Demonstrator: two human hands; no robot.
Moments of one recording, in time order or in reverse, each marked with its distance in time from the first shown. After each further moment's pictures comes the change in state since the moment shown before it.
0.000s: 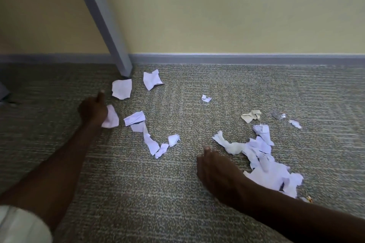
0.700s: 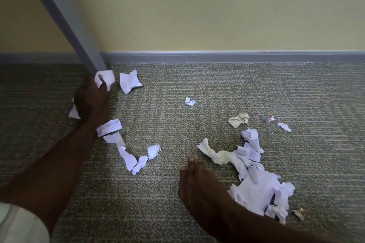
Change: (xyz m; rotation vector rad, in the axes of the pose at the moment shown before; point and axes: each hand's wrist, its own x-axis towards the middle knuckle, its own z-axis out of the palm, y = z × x) left_hand -0.005 0.060 0.063 0.133 0.261 0.420; right_hand 0.002 -0.010 0.022 -0.030 -0.382 0.124
